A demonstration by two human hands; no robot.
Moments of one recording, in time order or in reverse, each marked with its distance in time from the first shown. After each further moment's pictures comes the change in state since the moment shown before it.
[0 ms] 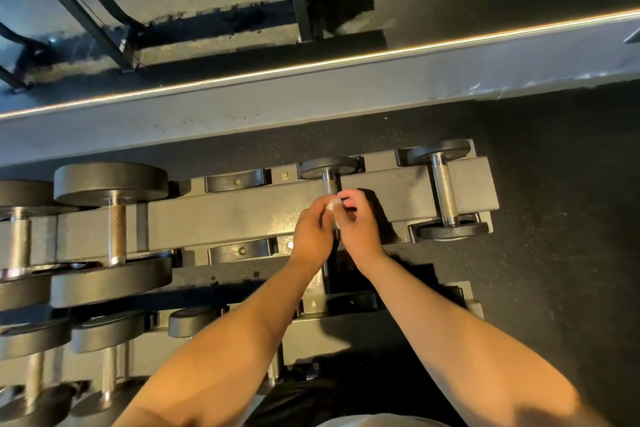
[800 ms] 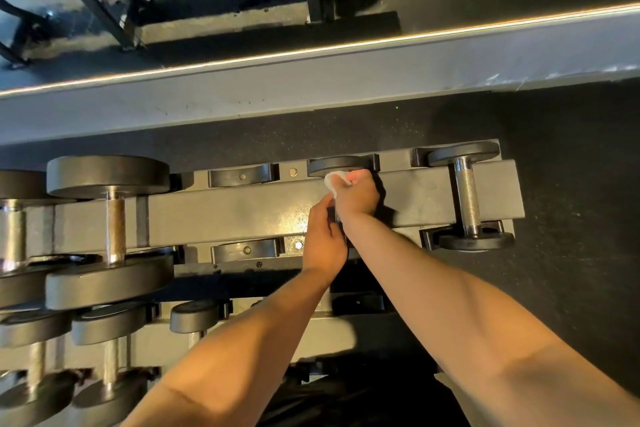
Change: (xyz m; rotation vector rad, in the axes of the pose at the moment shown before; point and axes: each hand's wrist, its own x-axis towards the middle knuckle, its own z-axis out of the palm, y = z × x) left_hand 0.011 -0.036 0.014 0.059 0.082 -0.104; right_hand 0.077 -0.014 0.049 -0.148 0.297 0.290
